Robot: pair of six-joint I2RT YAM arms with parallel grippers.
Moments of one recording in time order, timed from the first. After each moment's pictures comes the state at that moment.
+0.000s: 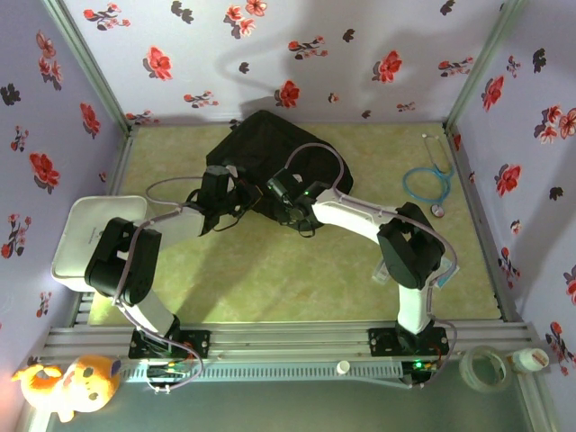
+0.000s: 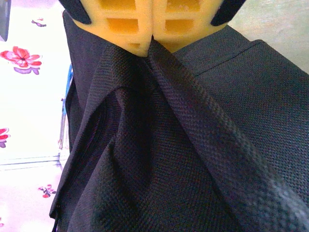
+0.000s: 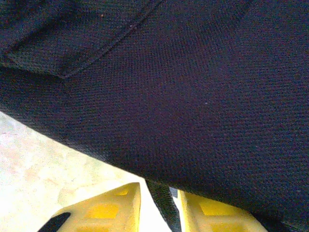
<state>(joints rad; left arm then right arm) -0.43 1.65 0.86 0.20 0.34 -1.07 0.82 1.90 1.41 -0.61 0.18 0.60</state>
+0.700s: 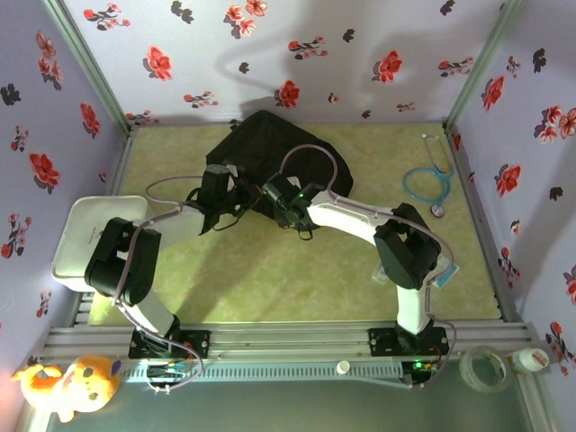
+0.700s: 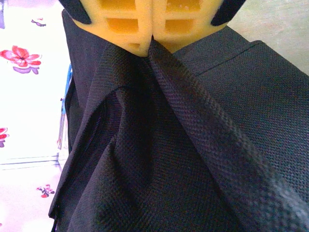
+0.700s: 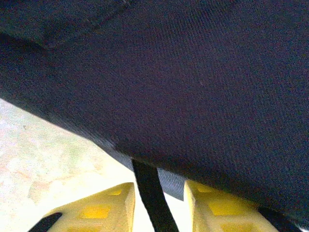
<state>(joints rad) -0.43 1.65 0.88 0.18 0.34 -1.07 0.86 1.92 1.44 -0.67 0.26 0.56</state>
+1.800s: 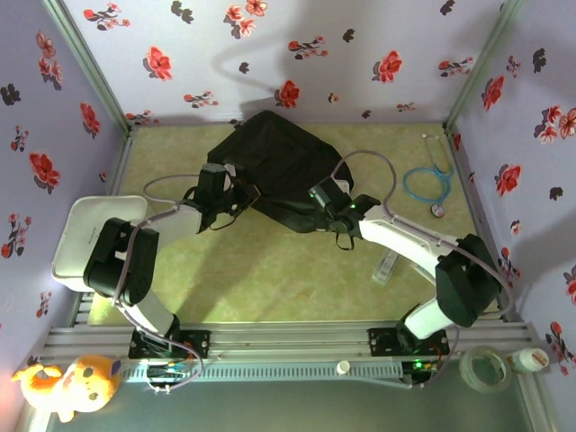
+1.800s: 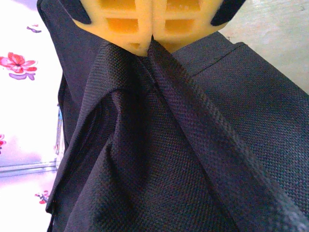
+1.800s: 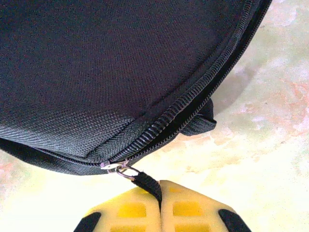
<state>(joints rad) -0.40 1.65 0.88 0.15 0.37 -1.01 0.72 1.51 1.07 -0.64 0.27 0.68</state>
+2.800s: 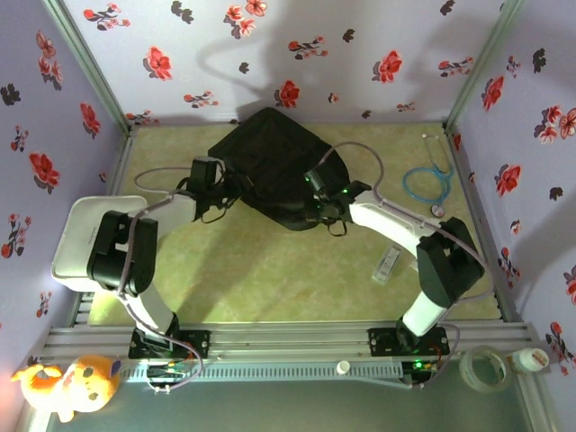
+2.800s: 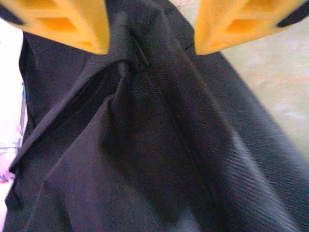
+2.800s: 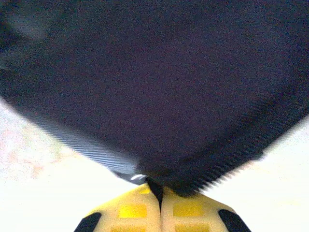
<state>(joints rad) -0.30 1.69 0.96 0.00 0.33 -0.90 0.68 1.68 1.23 -0.58 0.04 0.55</state>
